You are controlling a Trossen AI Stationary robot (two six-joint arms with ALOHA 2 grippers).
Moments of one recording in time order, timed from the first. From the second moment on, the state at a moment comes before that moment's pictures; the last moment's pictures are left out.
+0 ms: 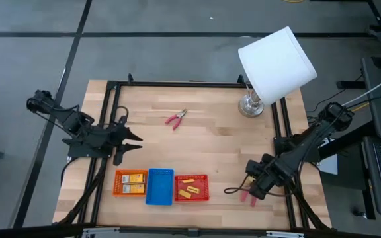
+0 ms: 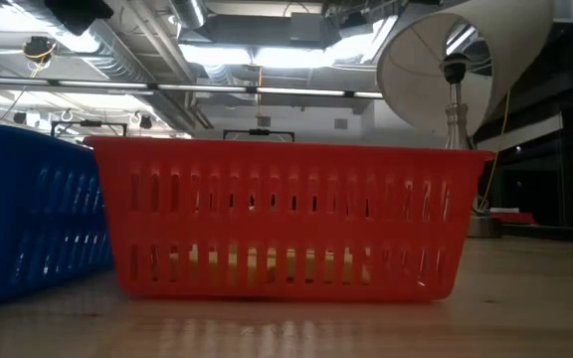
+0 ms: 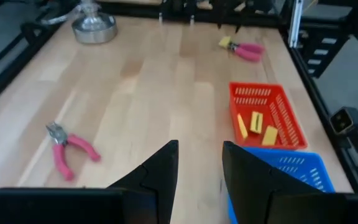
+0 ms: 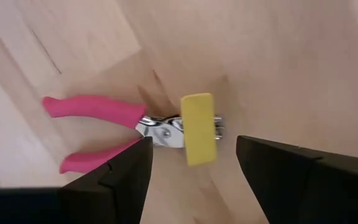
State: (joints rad) left arm -0.51 0.66 0.77 -0.68 -0.47 -0.38; right arm 0.78 1.40 0.84 -0.91 0.05 1.24
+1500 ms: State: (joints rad) left arm -0.69 0.65 0.74 -0.63 -0.64 -0.51; right arm 0.77 1.48 0.71 -0.69 -0.01 1.24
